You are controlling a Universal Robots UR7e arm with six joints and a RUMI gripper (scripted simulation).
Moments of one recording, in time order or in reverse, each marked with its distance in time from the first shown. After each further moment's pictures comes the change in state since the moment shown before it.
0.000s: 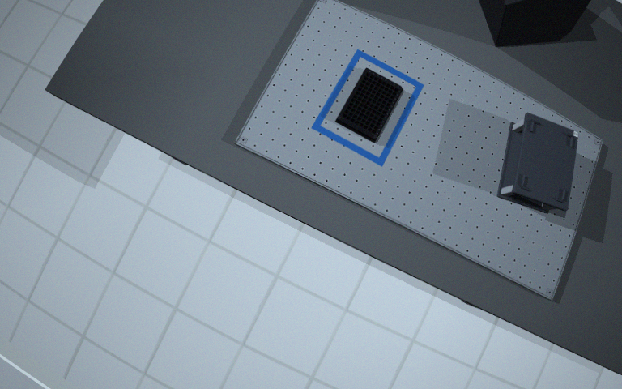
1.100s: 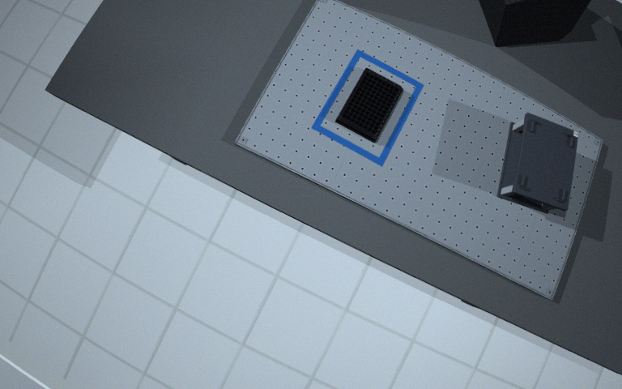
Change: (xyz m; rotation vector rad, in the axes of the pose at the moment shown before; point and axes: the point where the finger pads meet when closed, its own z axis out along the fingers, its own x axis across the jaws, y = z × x) arm 0.010 0.110 -0.063 -0.275 0.063 0.179
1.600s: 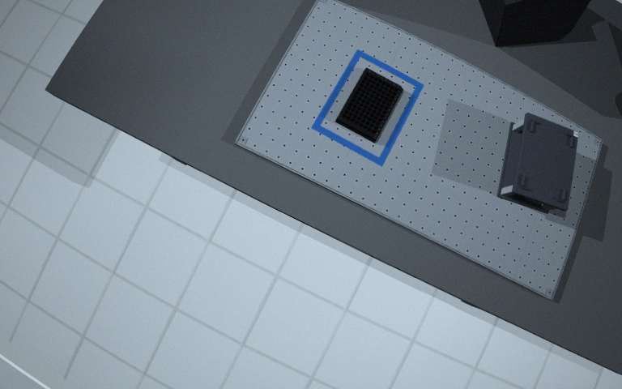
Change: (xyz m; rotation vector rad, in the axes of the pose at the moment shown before) arm 0.011 0.053 -0.024 -0.124 0.034 0.093
